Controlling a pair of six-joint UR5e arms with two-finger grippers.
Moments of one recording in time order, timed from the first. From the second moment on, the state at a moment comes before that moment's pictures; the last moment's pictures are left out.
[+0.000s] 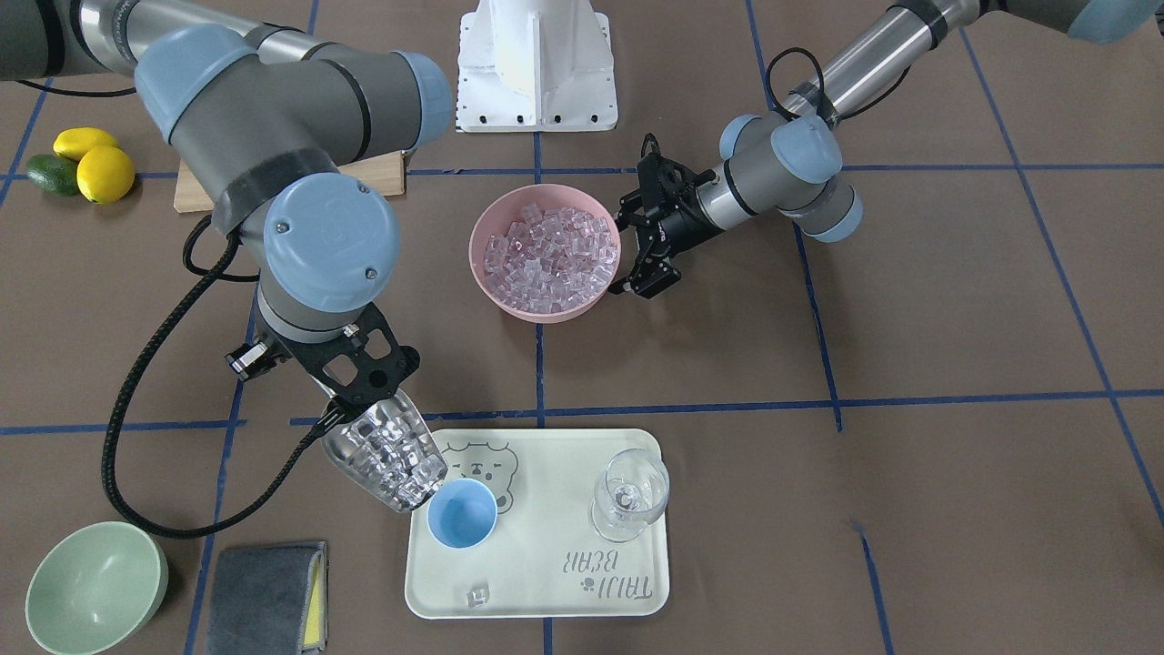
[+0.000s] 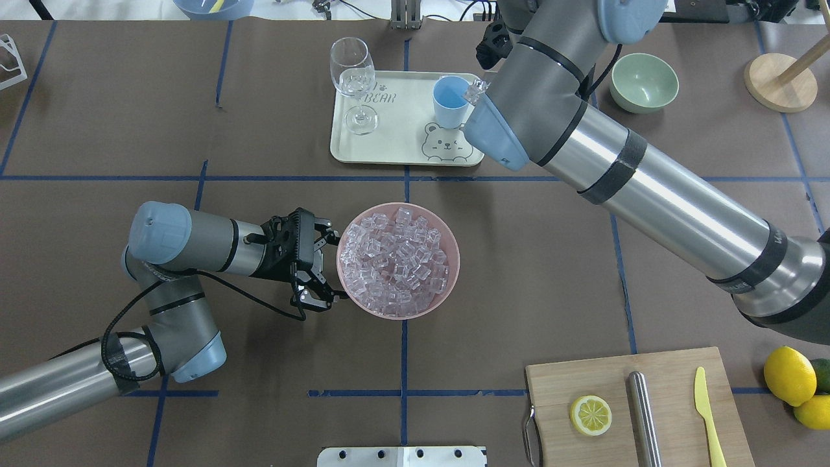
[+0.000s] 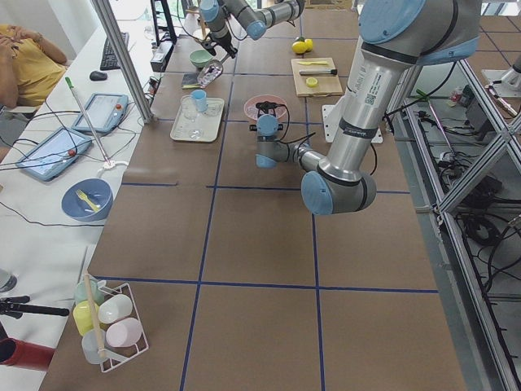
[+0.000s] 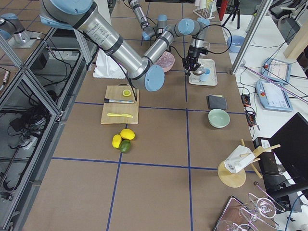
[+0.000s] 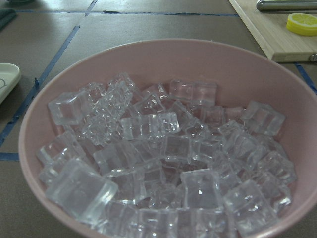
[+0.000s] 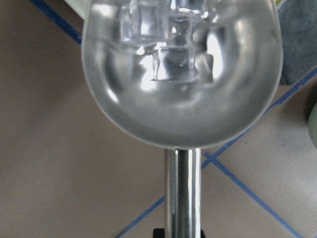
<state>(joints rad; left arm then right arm) -0.53 -2.04 -1.36 -2.90 -2.04 -0.03 0.85 -0.61 1.41 -2.30 1.92 -0.11</state>
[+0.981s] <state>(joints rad) -0.53 -2.04 -1.36 -2.91 -2.04 -0.03 0.85 -0.58 1.39 -2.36 1.92 -0.23</state>
